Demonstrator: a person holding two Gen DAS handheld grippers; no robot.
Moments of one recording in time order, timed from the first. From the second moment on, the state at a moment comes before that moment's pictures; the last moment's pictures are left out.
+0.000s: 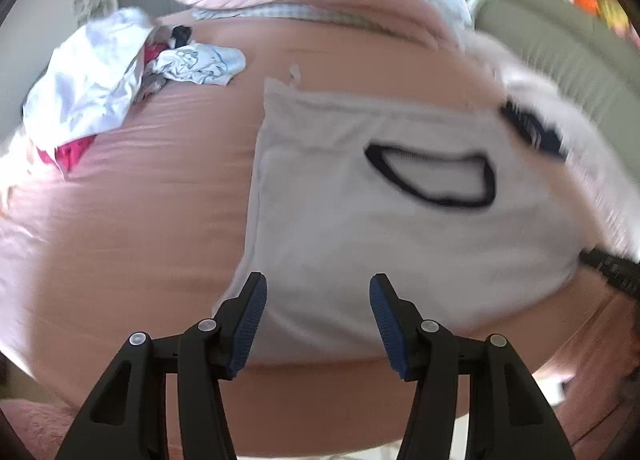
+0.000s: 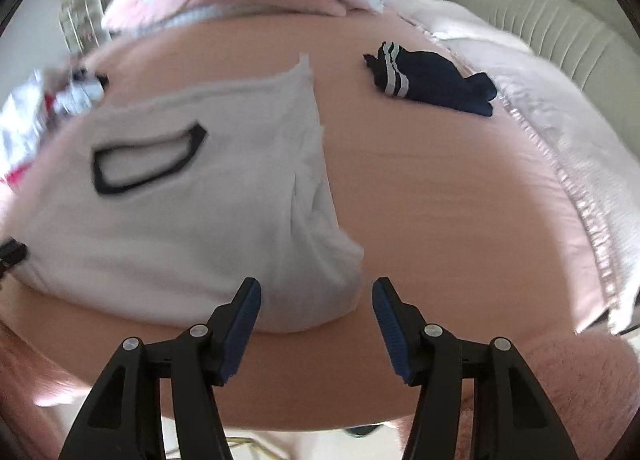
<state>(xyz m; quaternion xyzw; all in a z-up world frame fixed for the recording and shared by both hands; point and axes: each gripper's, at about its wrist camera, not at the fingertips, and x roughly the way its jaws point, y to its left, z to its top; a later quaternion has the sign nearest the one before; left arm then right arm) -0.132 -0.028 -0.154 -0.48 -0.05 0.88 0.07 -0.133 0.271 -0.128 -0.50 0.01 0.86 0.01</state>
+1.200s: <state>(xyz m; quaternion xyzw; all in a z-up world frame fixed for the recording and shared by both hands) -0.380 -0.042 -0.201 -0.52 -0.09 0.84 0.14 -0.415 0.272 -0.170 -0.55 0.02 0.83 -0.11</state>
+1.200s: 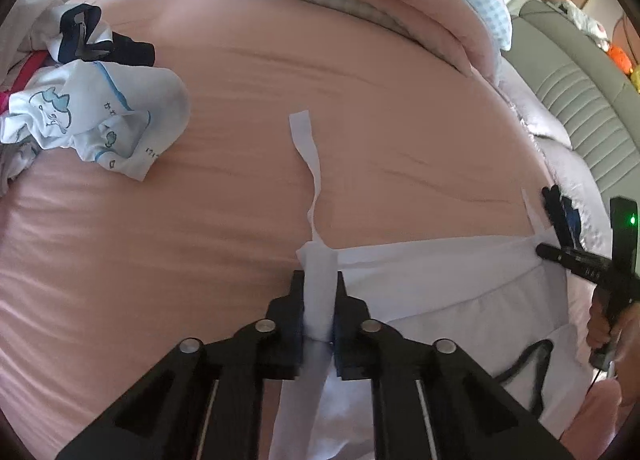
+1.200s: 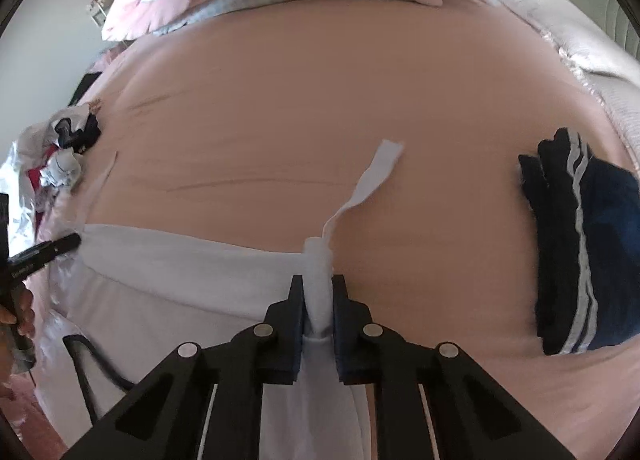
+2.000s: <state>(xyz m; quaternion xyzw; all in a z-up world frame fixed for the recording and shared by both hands) -0.225 -0.045 -0.085 -0.43 -0.06 0.88 0.19 -0.244 0.265 -0.048 -0.46 0.01 0.88 -0.12</state>
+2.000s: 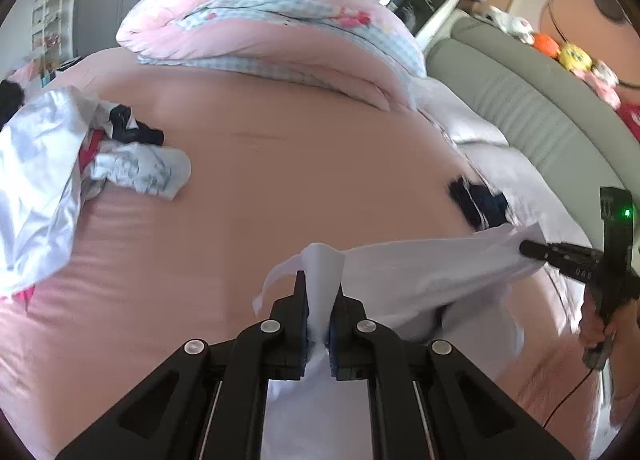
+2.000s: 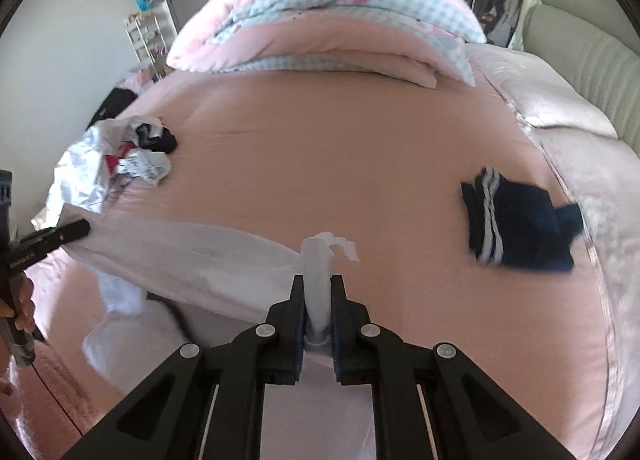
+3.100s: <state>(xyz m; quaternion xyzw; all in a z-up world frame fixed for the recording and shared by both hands) -0.192 -0.026 -0.140 -0.48 -0.04 0.86 0.19 -0.188 0.223 -0.067 -0.49 -0.09 0.87 -0.06</state>
